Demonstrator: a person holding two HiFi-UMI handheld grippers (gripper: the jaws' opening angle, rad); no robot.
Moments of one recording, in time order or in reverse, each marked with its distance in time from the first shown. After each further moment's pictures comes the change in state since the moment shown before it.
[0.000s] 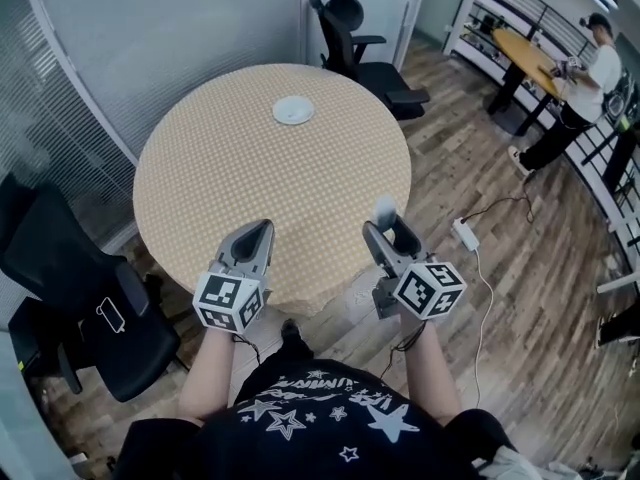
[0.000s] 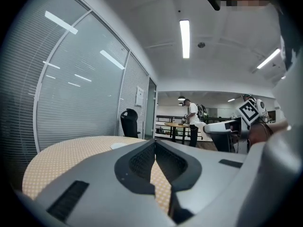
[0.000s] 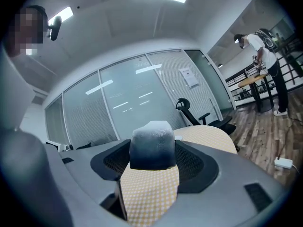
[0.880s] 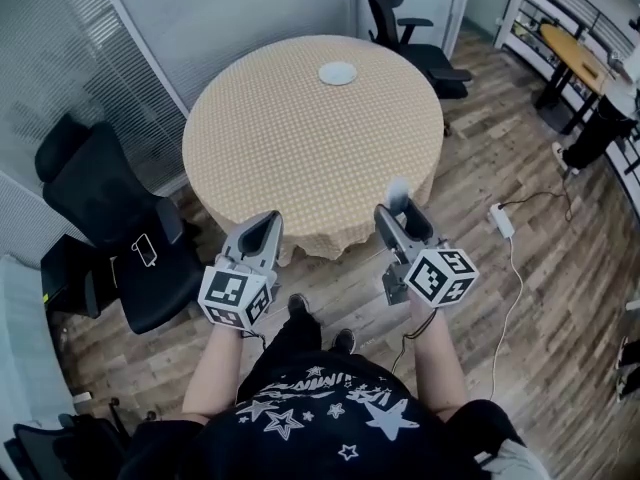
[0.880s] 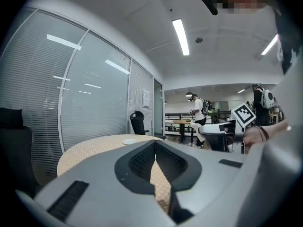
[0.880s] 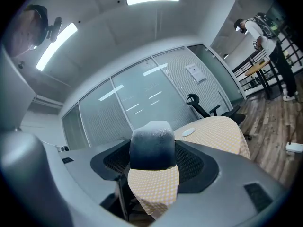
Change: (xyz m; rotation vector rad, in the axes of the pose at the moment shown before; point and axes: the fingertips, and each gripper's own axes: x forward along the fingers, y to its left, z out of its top) left arm -0.141 -0.091 -0.006 0.046 0.017 0.159; right arm -0.101 0.054 -0.042 0.062 0.003 0.161
